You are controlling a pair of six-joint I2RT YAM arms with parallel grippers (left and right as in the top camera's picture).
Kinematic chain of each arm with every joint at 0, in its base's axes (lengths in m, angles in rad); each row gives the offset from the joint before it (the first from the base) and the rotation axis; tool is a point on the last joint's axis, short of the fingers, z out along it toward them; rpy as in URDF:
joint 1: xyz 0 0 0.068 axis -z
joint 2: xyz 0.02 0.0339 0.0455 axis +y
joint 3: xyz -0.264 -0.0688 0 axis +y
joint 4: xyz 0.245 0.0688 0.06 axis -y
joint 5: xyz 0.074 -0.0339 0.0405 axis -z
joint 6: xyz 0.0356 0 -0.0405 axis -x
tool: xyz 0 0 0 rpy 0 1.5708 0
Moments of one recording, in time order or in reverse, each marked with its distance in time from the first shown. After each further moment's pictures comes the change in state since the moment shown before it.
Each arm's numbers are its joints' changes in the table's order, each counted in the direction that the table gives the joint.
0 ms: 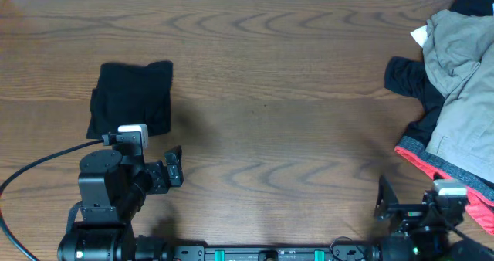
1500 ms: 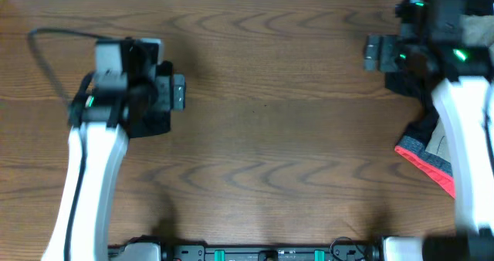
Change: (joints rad) left arm 0.000 0.688 -0.430 0.087 -0.001 -0.164; right arm 0.007 1.444 -0.861 0.024 -0.014 0.002
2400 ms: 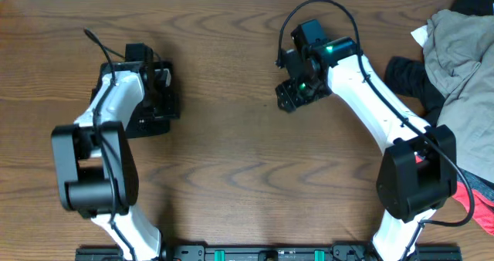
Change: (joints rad) left arm -0.066 0.621 -0.076 -0.012 -0.026 -0.005; right arm -0.383 0.463 -0.061 -0.097 -0.150 0.086
